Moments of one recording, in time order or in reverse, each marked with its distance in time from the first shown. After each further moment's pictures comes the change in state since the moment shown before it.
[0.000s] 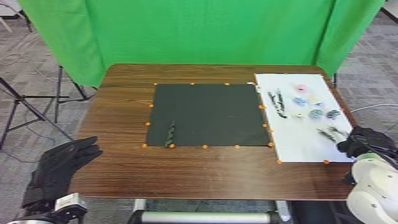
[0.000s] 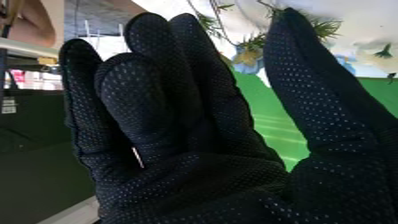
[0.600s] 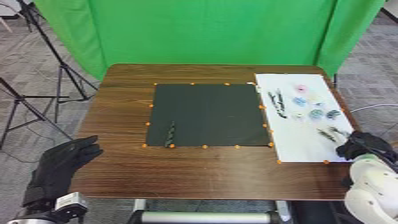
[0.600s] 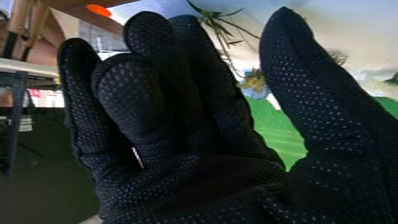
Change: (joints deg) left arm -0.5 0.1 0.2 0.0 -0.1 -0.2 -0.1; right arm 2.0 -0.8 -1.4 2.5 2.5 -0.8 1.7
